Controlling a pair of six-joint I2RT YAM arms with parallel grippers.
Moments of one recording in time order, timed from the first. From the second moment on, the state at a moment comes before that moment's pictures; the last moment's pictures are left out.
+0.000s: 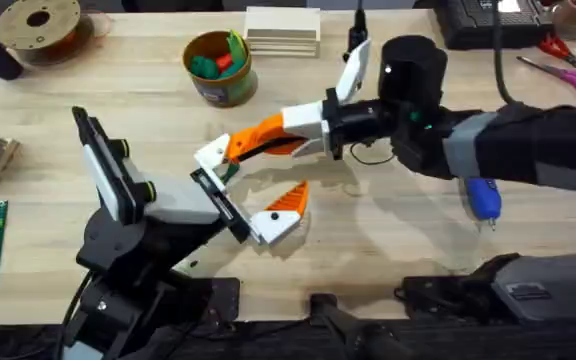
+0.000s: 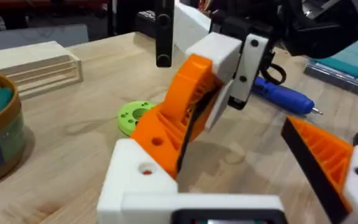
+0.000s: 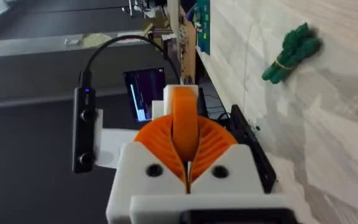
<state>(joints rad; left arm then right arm) -0.38 0.01 0.01 -0.06 0.53 -0.14 0.52 1.58 0.66 0.59 -1.08 1.26</state>
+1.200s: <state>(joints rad) -0.35 0.01 0.01 -0.06 0.52 -0.16 0.63 1.69 0.75 0.61 -1.02 1.28</state>
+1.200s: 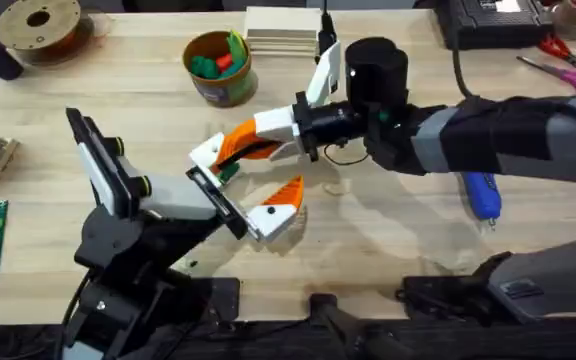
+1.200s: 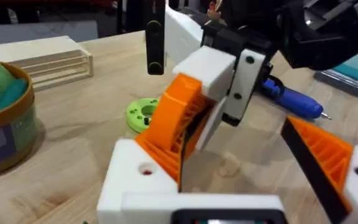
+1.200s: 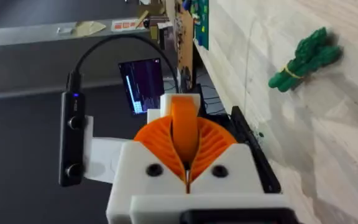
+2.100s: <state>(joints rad) -0.34 0.02 0.01 -0.06 0.46 -0.16 0.69 1.67 0.75 0.61 -0.82 1.28</state>
